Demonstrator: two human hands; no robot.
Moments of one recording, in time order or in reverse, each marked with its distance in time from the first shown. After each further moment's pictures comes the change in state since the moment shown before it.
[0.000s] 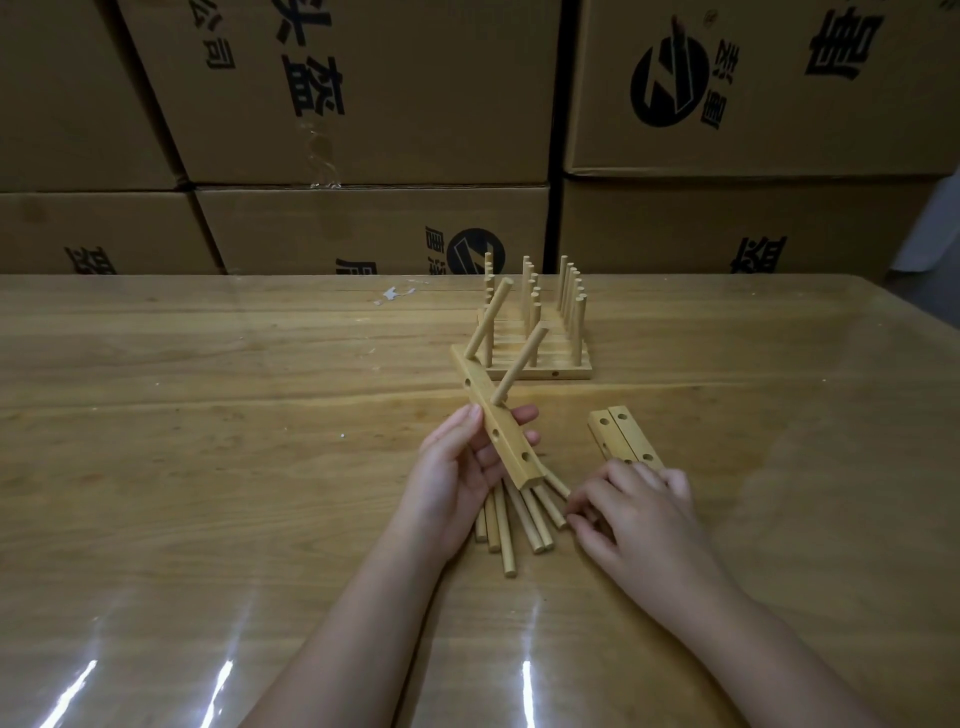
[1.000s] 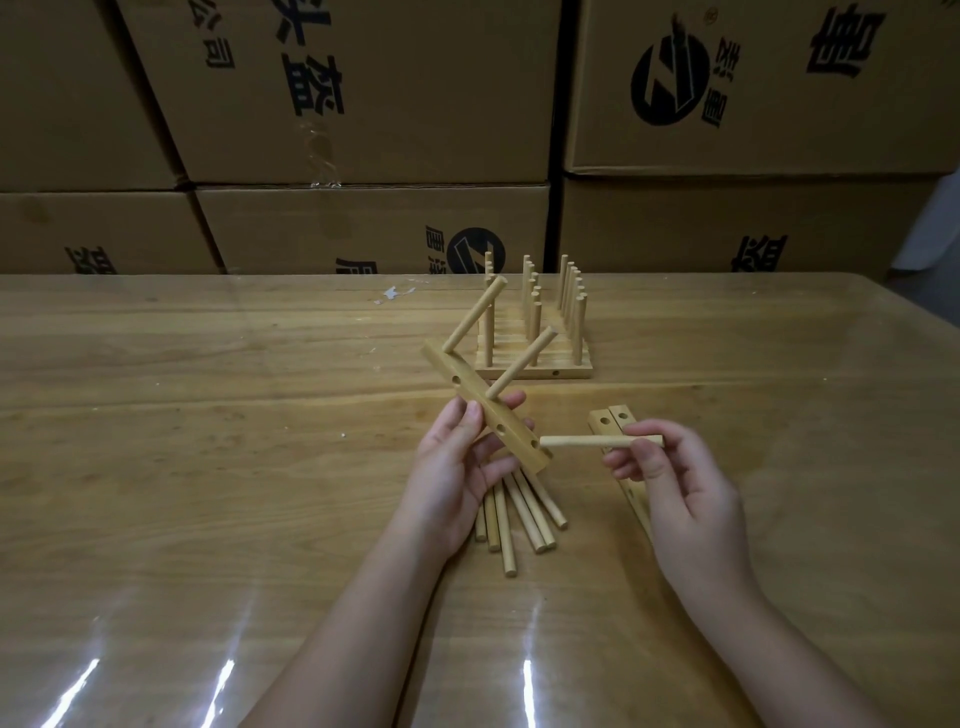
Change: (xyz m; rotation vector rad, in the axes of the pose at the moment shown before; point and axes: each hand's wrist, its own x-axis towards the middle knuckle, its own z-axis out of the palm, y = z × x) left_hand 0.000 0.001 0.002 -0.010 0.054 0.037; right_hand 0.003 -0.001 -0.009 0.941 0.510 0.151
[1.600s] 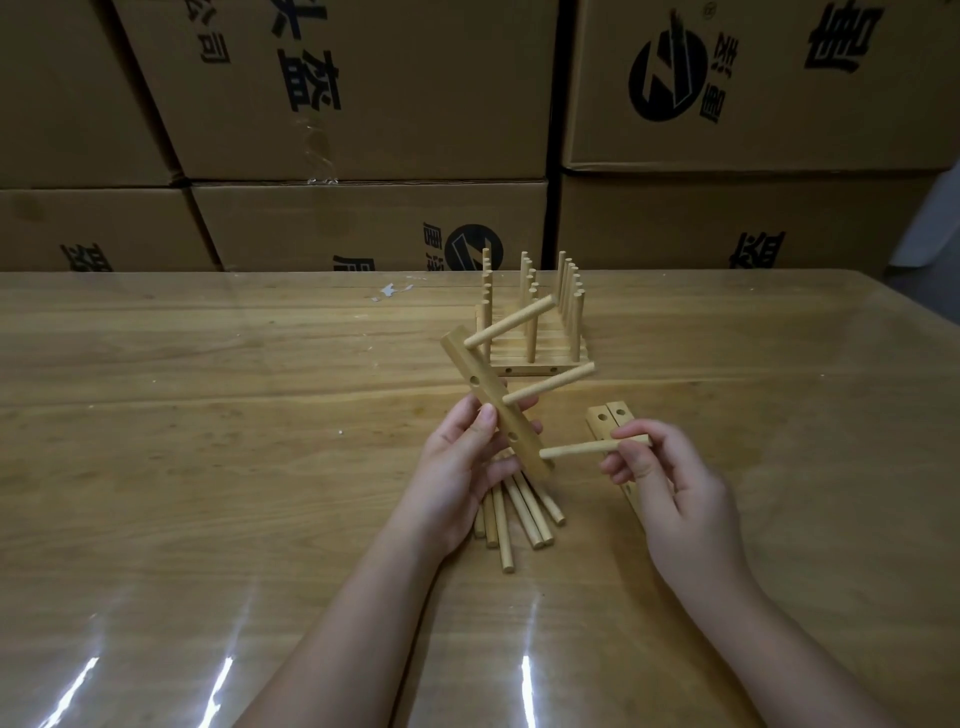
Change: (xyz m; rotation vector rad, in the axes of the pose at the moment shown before) left_hand -0.005 -0.001 0.003 0.154 -0.083 0.000; right_hand 0.001 0.006 -0.002 -0.145 -0.071 -0.085
